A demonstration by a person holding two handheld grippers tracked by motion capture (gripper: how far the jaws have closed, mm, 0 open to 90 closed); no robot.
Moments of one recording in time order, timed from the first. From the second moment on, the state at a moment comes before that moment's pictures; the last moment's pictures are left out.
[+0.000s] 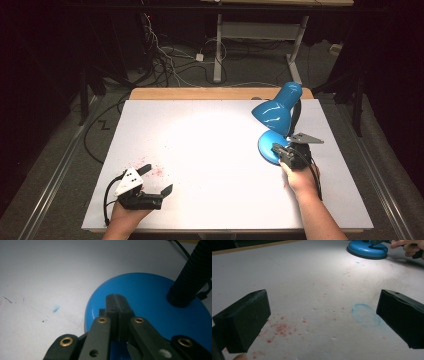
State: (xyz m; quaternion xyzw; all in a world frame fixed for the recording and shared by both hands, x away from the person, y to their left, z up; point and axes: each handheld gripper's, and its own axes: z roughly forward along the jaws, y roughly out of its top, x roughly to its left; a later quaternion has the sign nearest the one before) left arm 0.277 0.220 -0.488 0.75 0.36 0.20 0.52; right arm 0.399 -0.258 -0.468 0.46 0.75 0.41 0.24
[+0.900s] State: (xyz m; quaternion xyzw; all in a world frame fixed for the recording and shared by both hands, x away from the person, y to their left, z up) left arm 0.277 0.221 -0.488 0.75 0.36 0.20 0.52; right arm 0.401 -0.258 -0.470 0.46 0.75 0.40 0.24
